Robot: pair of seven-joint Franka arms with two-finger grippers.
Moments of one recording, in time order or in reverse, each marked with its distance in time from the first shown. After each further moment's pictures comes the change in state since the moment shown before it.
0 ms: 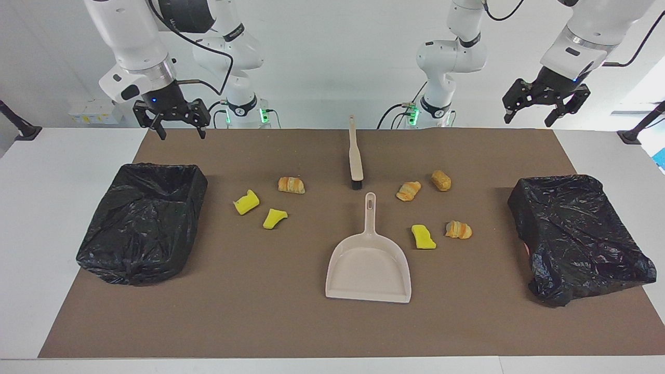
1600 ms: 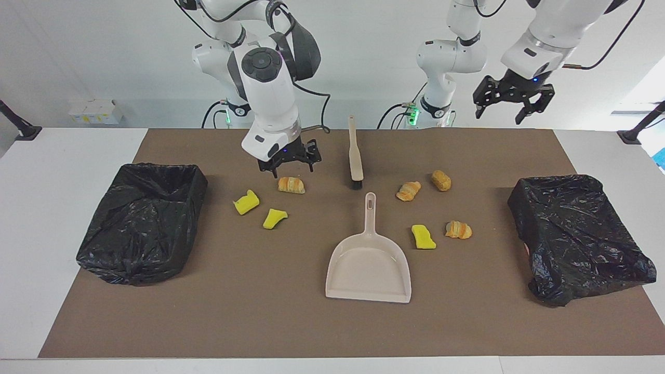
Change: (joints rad) left arm -0.199 -0.218 -0.053 -0.364 -0.011 0.109 -0.147; right arm 0.358 0.386 0.002 0.267 0.087 0.062 0.328
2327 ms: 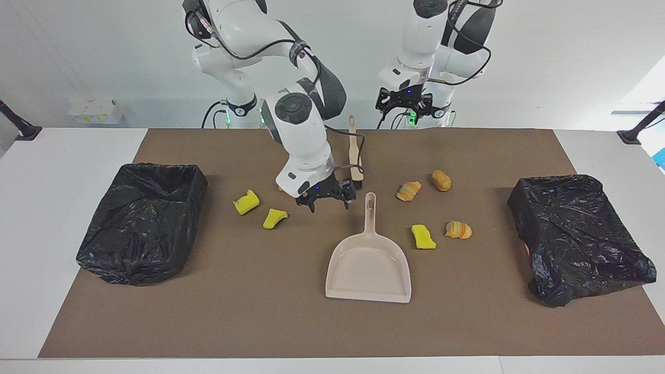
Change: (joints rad) left arm -0.381 -0.108 -0.005 -0.423 -0.003 0.328 -0.378; right arm 0.038 0.210 0.089 0.102 0.036 0.295 0.216
